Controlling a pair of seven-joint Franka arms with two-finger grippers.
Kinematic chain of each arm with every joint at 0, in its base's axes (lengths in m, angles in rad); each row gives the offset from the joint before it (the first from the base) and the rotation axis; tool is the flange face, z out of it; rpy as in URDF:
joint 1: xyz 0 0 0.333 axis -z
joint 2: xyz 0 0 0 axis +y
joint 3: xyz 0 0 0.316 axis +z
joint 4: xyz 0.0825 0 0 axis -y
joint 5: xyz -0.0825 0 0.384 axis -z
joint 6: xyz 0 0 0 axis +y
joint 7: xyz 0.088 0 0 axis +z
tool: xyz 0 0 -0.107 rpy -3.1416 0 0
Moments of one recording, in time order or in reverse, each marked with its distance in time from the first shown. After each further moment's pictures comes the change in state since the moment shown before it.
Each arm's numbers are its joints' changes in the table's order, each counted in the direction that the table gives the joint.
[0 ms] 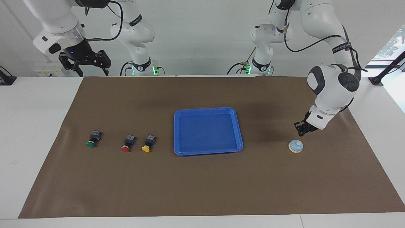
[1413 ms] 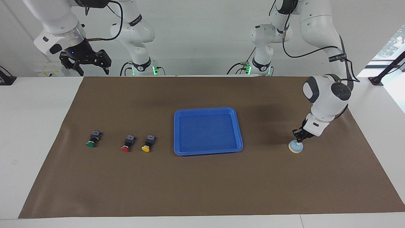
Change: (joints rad) left arm -0.001 0.028 0.027 -0.025 -0.006 -0.054 0.008; right arm 0.000 -0.003 0.000 0.000 0.000 0.030 0.000
